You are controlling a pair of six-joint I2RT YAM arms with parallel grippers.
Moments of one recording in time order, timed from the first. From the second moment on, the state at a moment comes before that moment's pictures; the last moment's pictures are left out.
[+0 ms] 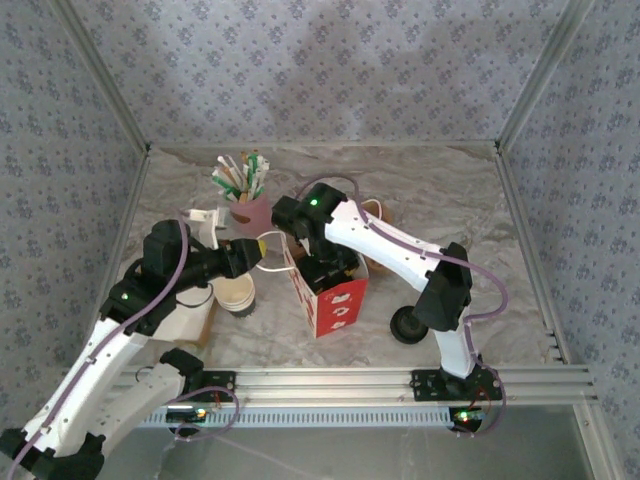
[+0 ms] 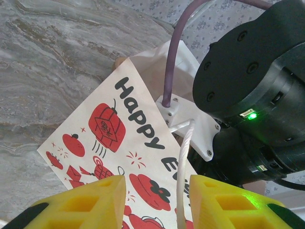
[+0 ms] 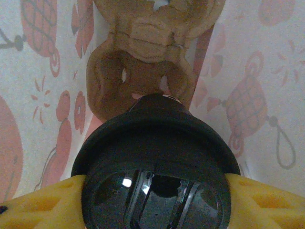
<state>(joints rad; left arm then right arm) -0.51 0.72 0.91 -0.60 0.35 -0.65 0.98 1.98 2.01 -1.69 -0.01 0.40</state>
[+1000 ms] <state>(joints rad) -0.51 0.72 0.91 -0.61 0.35 -0.65 0.98 1.97 1.98 -1.66 -0.01 0.40</state>
